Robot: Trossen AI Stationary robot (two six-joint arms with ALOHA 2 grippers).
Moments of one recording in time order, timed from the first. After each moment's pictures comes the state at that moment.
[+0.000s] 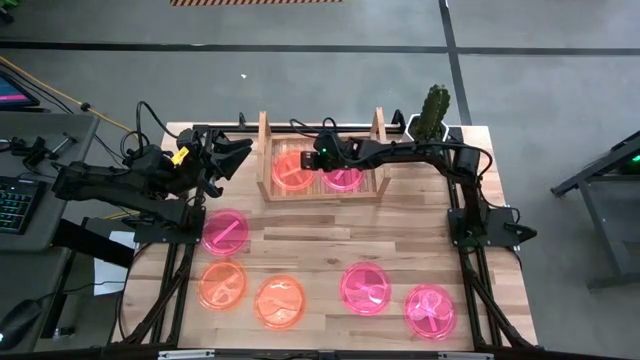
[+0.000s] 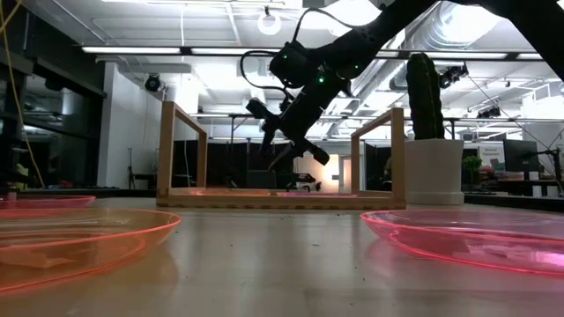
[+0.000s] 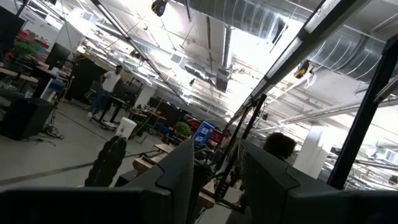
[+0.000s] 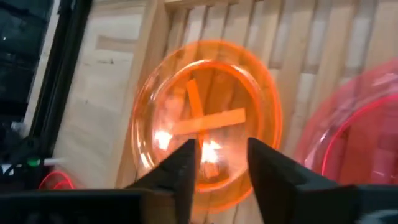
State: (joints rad) left arm -0.10 0.75 0.75 0.45 -0.37 -0.34; right arm -0.34 2.04 1.44 -0.18 0.07 1.02
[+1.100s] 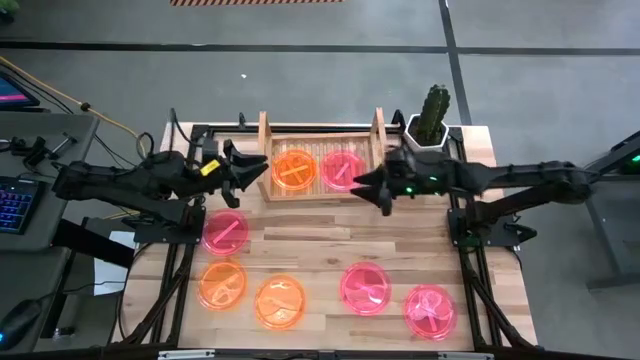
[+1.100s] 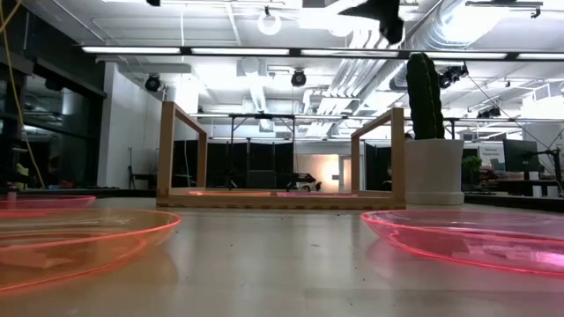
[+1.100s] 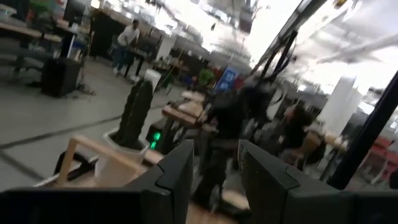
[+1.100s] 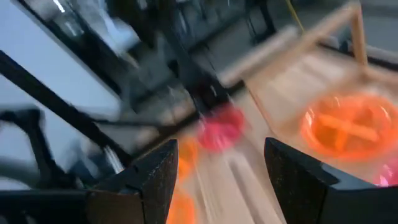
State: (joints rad) left arm -0.10 0.77 0.75 0.18 -0.37 -0.34; right arm -0.02 1.09 0.92 -0.04 0.05 0.59
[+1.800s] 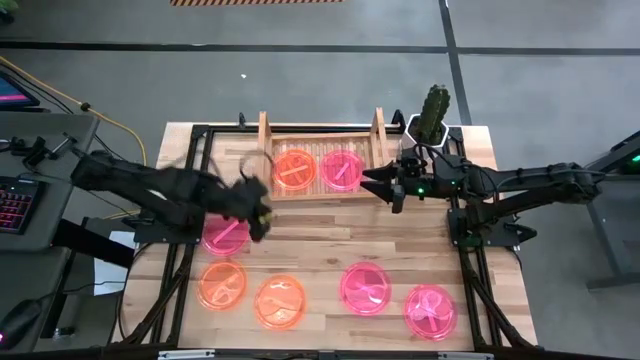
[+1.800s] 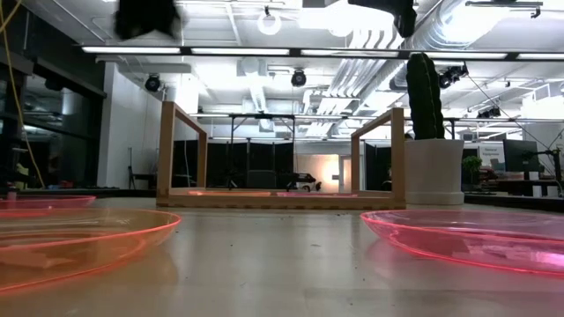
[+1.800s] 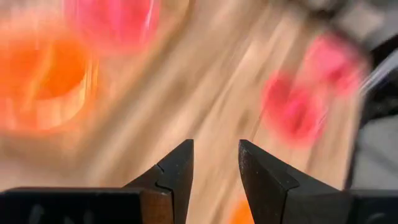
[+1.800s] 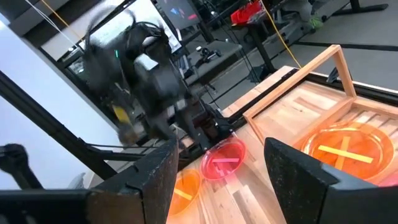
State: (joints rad) left arm -0.23 1.15 1.08 -0.82 -0.26 -0.79; right arm 0.03 0.98 0.82 0.09 0.18 0.60
